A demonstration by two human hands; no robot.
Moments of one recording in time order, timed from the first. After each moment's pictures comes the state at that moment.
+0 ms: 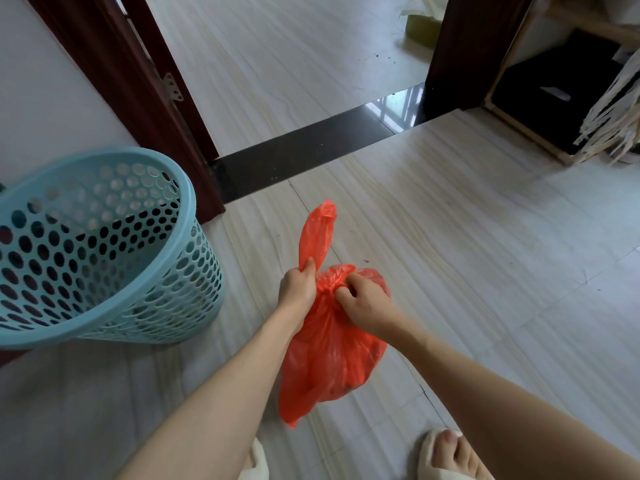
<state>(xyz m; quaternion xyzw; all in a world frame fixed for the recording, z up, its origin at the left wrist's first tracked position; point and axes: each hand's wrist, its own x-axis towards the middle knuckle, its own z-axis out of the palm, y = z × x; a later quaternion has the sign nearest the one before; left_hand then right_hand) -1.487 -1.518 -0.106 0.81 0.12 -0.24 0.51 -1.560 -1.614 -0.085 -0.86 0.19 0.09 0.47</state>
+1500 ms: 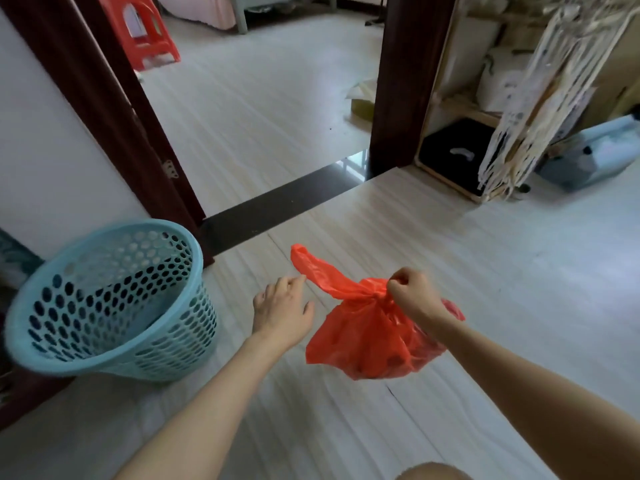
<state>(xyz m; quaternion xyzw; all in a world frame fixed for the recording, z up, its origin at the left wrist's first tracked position) -1.552 -1.490 0.029 0.95 -0.28 -0.10 0.10 -1.644 -1.678 0.033 -0.83 0.37 -0.06 0.41</state>
